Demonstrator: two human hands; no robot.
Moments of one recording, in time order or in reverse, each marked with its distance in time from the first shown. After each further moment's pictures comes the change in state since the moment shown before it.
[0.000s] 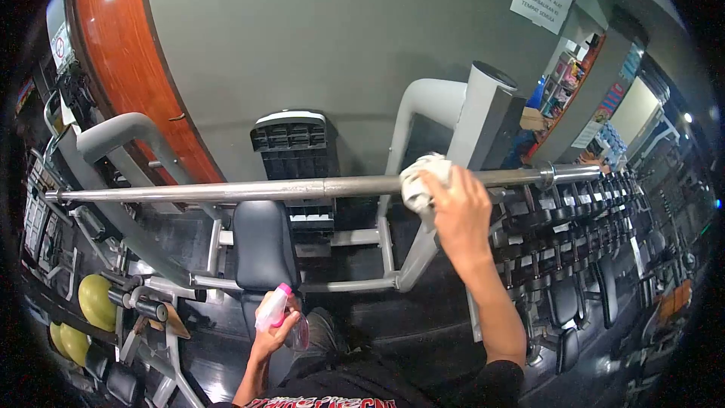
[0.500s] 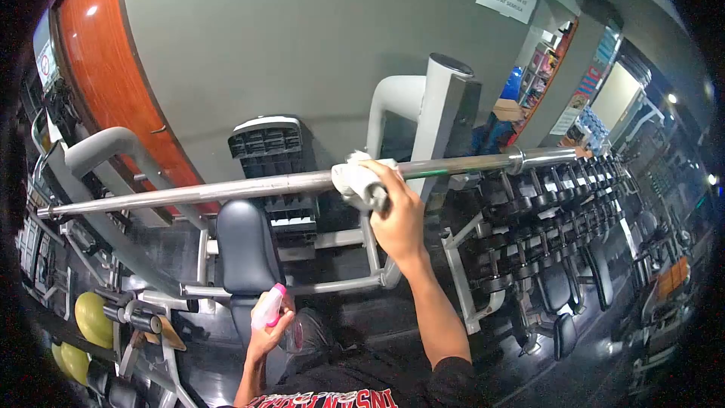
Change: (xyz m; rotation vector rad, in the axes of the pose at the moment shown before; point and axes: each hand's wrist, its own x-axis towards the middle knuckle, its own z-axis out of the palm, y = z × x) left_hand -0.004 0.013 0.027 -0.081 -0.059 -0.050; right_hand -0.011 -0.031 0.013 0.824 0.258 0.203
